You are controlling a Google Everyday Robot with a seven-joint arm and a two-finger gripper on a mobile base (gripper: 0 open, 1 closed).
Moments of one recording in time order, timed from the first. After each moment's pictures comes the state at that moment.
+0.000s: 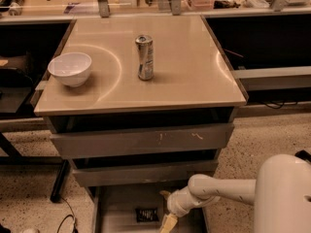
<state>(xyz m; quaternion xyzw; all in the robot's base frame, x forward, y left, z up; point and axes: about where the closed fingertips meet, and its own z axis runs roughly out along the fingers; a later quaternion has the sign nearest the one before) 0.441 -0.018 0.262 -0.61 0.71 0.31 0.20</state>
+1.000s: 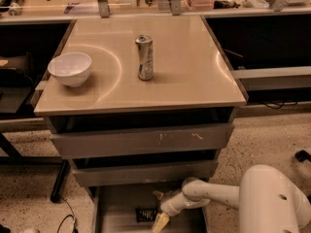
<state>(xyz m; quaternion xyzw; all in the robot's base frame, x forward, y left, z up) 0.467 0.013 0.202 -0.60 0.69 0.33 0.24</state>
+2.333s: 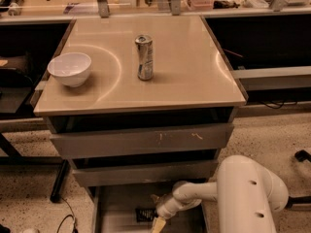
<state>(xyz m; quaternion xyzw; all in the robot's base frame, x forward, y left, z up) 0.464 0.020 0.154 -0.64 0.69 0.28 0.20</state>
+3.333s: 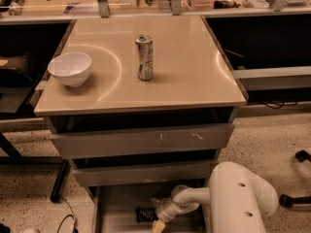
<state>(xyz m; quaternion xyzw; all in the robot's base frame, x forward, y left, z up) 0.466 0.022 0.108 -0.63 0.70 0.27 0.19</state>
